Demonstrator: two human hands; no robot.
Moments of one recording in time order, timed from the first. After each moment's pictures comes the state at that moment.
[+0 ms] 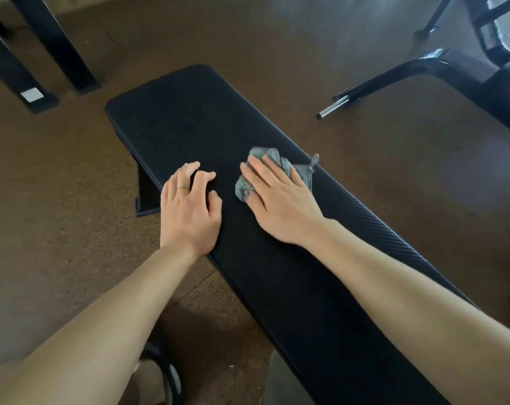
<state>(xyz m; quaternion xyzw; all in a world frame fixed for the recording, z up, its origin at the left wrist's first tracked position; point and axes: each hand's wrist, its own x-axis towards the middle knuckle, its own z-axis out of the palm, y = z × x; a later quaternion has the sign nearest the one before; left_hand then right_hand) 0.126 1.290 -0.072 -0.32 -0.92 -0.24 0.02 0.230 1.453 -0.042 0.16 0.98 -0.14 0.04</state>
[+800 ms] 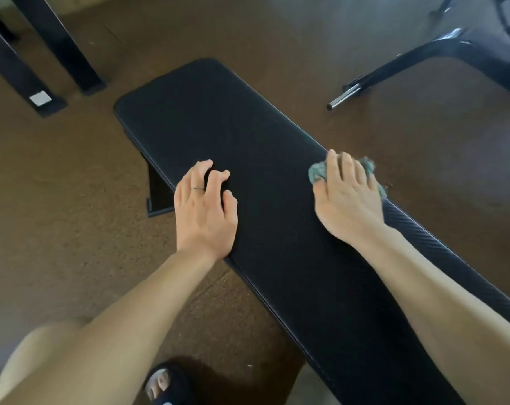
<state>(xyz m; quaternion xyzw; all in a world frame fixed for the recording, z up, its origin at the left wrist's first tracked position) 0.124 1.289 -0.075 -0.33 -0.91 -0.25 0.02 0.262 1.481 -0.047 0.39 0.91 -0.13 0.03</state>
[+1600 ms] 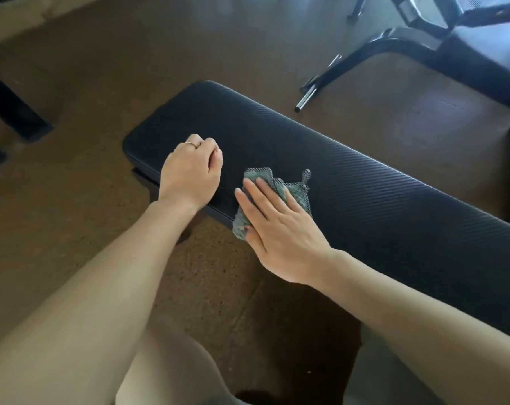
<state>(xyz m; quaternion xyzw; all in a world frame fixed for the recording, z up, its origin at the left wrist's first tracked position) -0.059 1.296 -0.052 -0.52 -0.82 -0.22 0.04 0.159 1.324 -0.051 0.24 0.97 -0.05 0.05</state>
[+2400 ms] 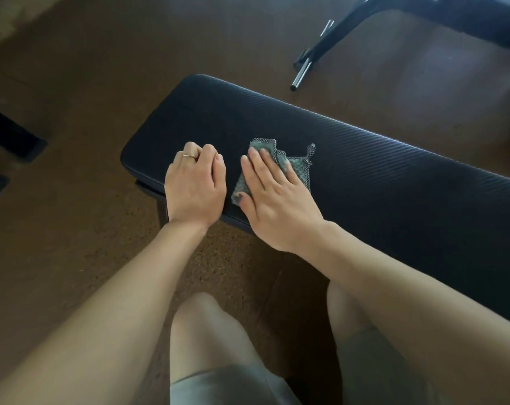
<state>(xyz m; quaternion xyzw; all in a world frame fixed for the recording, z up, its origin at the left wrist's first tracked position) -0.059 1.289 -0.063 -0.52 -0.82 -0.24 0.07 0.105 1.340 -0.047 0.34 0.93 -0.12 0.01</state>
